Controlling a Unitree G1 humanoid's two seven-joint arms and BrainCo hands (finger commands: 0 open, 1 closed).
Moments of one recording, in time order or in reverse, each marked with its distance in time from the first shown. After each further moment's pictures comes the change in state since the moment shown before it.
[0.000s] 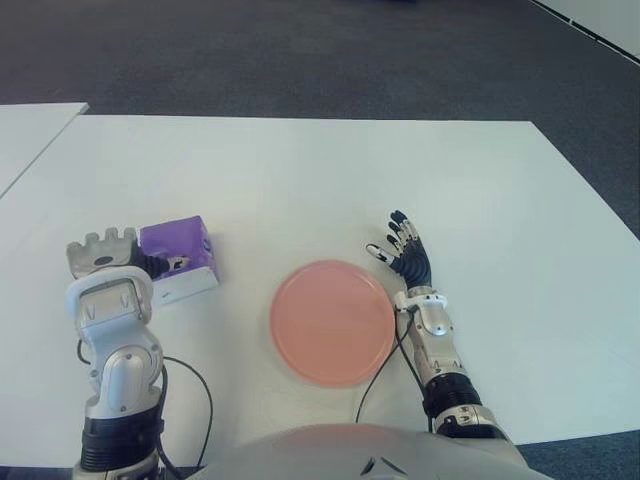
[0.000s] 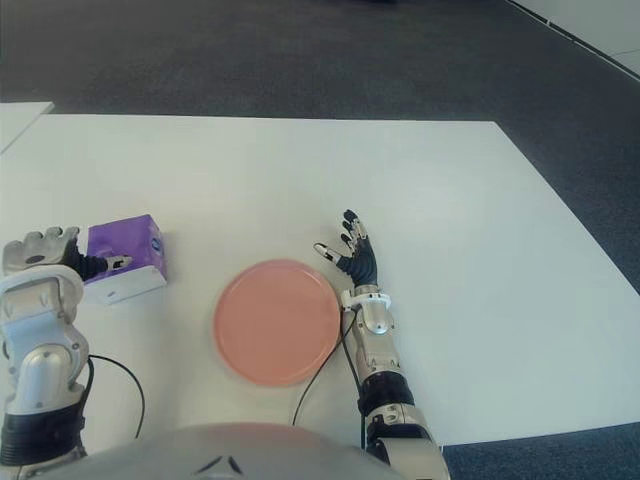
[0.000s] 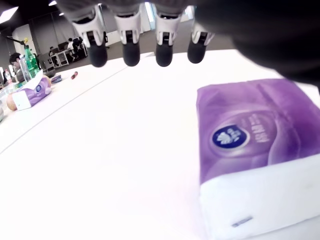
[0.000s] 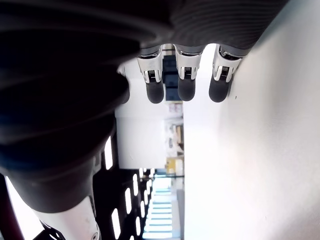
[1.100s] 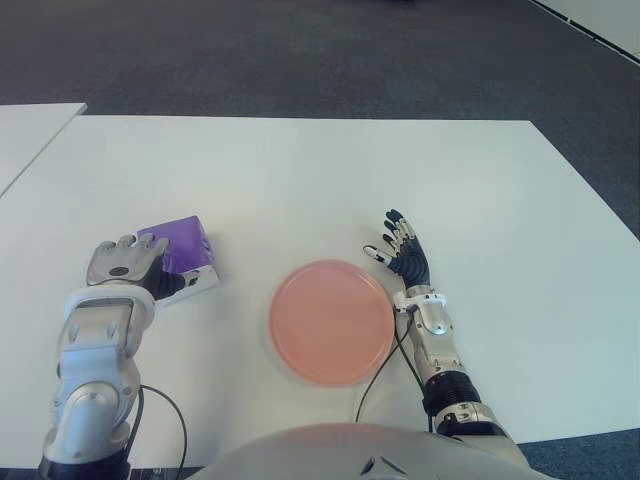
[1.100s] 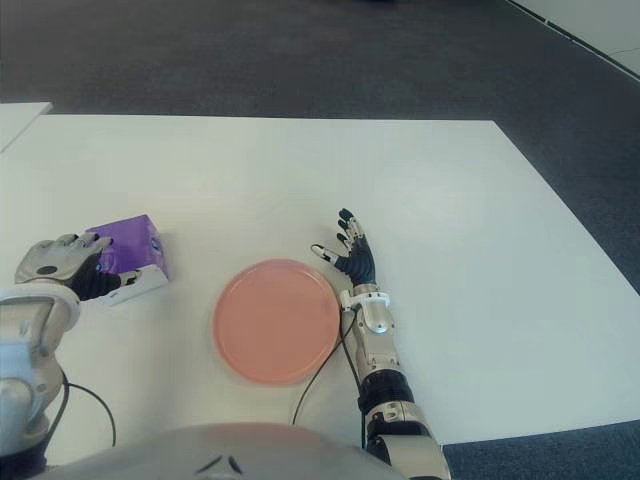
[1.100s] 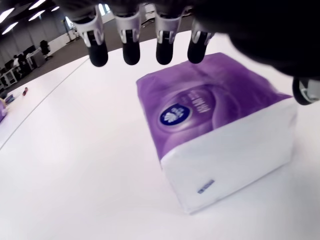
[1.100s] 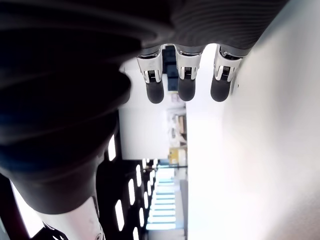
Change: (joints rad) left arm 0.159 0.169 -0.039 -0.248 -0.257 -0.168 -0.073; right arm -0.011 -0.005 0.000 0.026 0.011 -0.026 0.029
